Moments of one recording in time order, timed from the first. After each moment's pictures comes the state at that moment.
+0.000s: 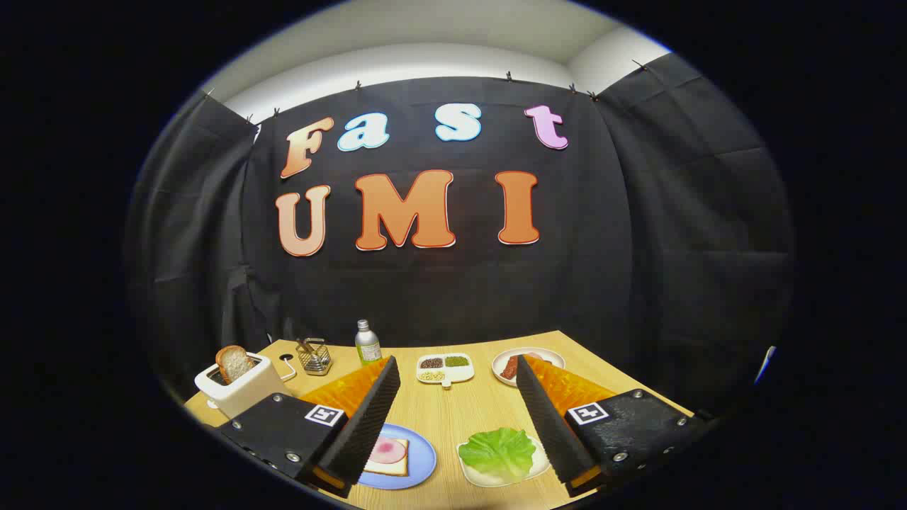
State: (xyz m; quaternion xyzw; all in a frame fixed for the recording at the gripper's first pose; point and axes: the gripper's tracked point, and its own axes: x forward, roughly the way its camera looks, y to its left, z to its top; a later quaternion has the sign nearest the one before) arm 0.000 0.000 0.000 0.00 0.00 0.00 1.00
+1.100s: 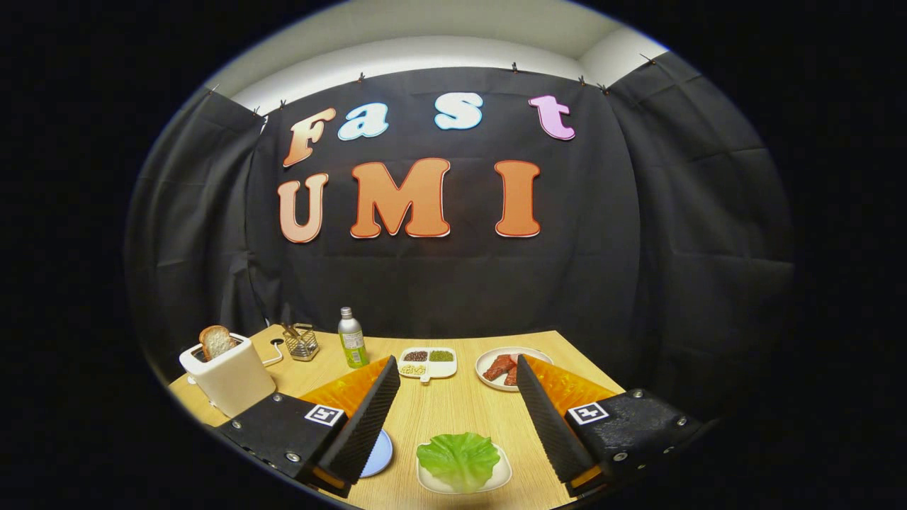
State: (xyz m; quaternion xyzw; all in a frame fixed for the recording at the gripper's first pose) arm 0.026 -0.055 -0.015 -0.01 0.02 0.03 1.00
